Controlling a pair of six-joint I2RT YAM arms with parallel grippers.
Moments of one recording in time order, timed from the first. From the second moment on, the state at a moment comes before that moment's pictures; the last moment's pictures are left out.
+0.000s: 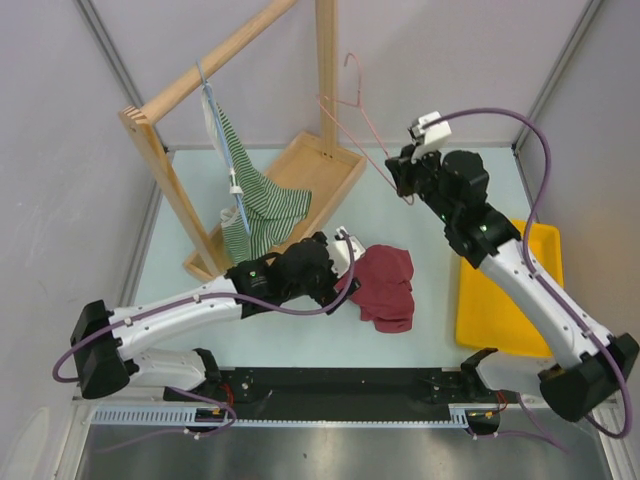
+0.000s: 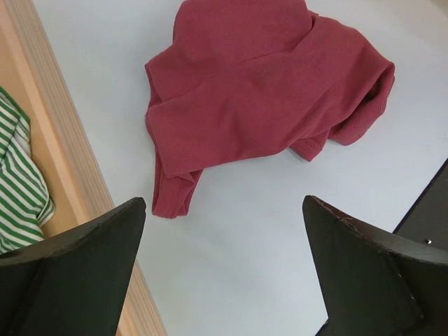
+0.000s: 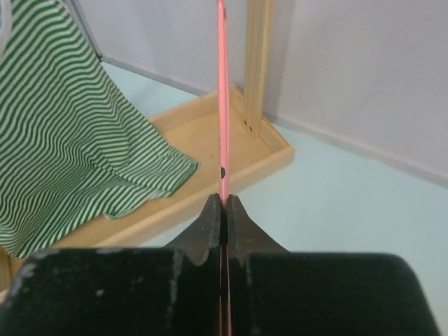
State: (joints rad) left arm -1.07 1.23 0.98 -0.41 -0.16 0.03; right arm 0.53 1.23 1.28 -0.11 0.02 0.01
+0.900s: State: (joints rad) left arm -1.17 2.06 1.53 -0.23 -0.40 -0.11; right arm 0.13 0.72 0.94 -0.46 0.01 0.24
